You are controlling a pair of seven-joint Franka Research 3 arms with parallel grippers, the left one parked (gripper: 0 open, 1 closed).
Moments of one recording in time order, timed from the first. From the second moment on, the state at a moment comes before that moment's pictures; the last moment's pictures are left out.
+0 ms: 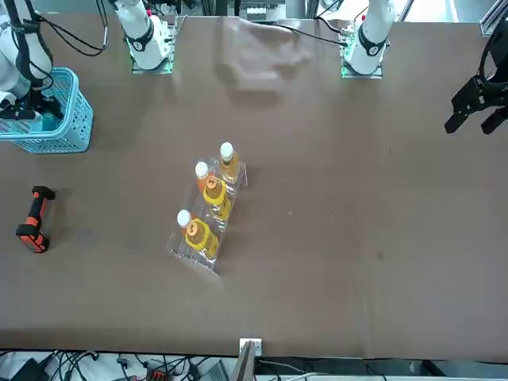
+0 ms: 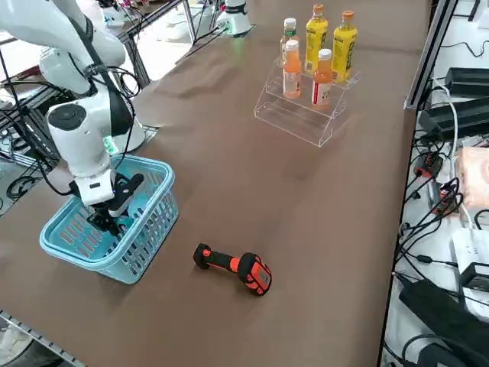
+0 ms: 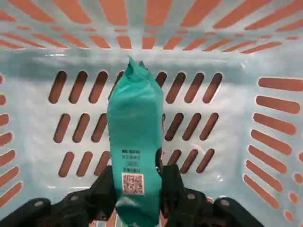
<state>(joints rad) -0.64 0.08 -0.19 -2.52 -0.27 2.59 -0.66</state>
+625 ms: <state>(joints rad) -0.58 -0.06 -0.19 -2.50 -0.27 2.42 -0.66</state>
